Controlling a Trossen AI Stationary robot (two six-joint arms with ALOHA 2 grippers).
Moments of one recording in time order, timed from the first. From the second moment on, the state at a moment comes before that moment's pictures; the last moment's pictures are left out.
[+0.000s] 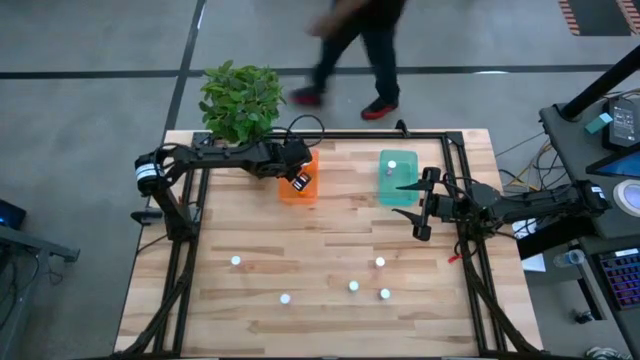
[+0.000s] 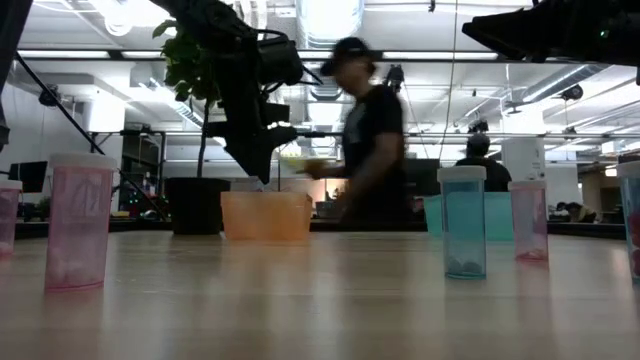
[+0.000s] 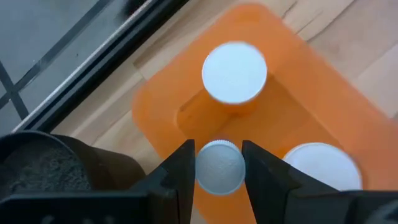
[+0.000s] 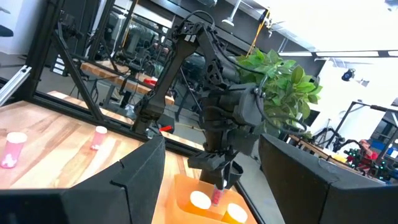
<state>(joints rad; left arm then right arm) 0.36 1.68 1.22 -0.66 -0.42 -0.38 0.05 0.59 0.18 0.60 0.11 -0.48</state>
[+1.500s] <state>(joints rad) 0.36 1.74 1.17 -0.56 -0.42 -0.38 0.05 0.59 0.18 0.61 0.11 -0.48</state>
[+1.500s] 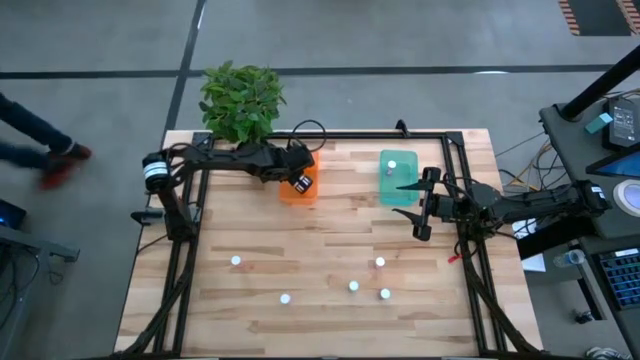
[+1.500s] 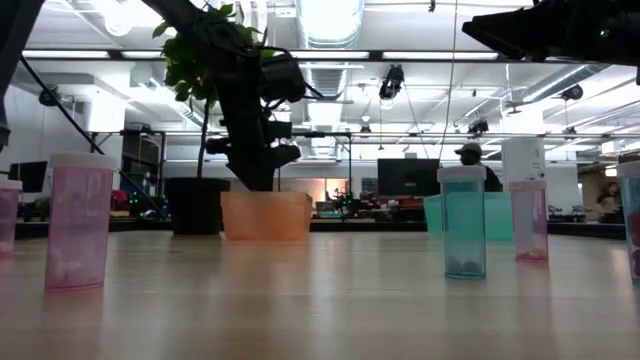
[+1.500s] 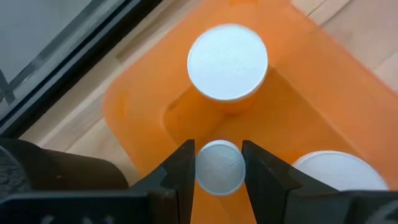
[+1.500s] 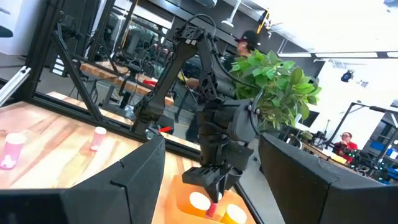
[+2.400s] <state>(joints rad) 0.36 1.71 1.19 -0.57 -0.42 -0.38 0.05 0.59 0.18 0.61 0.11 -0.48</state>
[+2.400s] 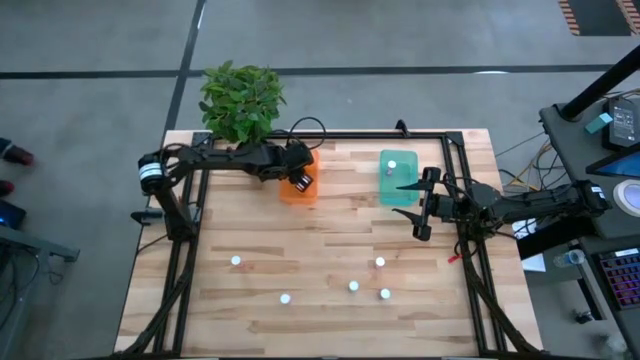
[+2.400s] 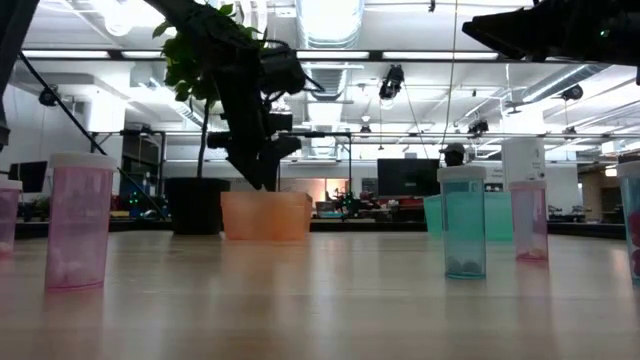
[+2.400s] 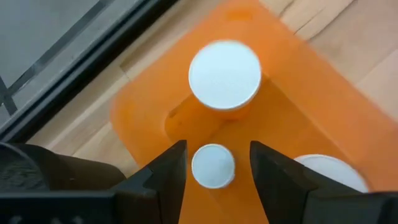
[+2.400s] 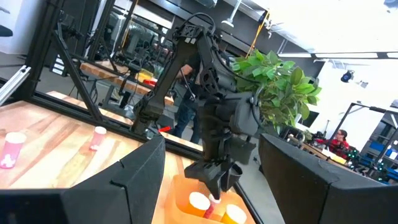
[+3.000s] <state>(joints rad) 0.12 1.43 1.17 -0.50 -0.42 -0.27 0.05 0.60 0.18 0.57 0.11 -0.17</state>
